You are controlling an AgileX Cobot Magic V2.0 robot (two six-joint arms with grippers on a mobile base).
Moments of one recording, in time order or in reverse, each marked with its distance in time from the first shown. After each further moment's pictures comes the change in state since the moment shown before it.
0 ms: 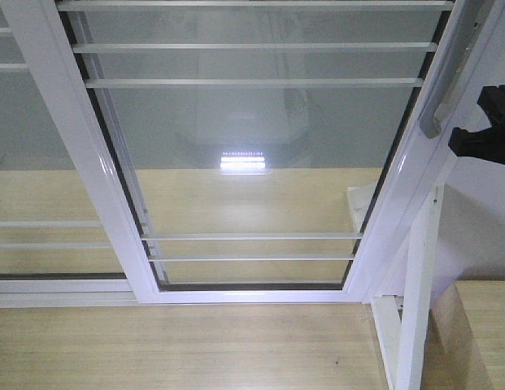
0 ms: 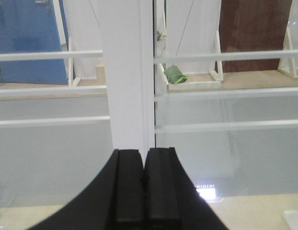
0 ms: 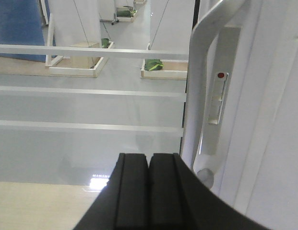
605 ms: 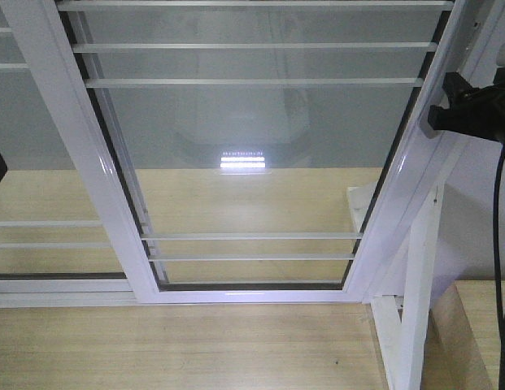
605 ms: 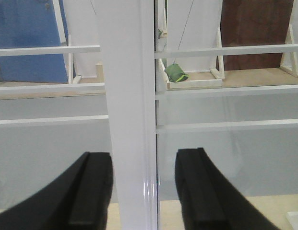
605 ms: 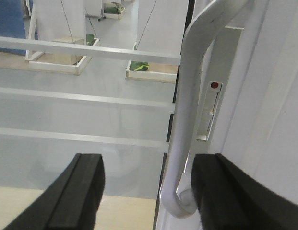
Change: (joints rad) left arm 0.000 0.095 0.000 0.000 -0.100 0.003; right arm -0.005 0.227 -0.088 0.136 -0.158 -0.217
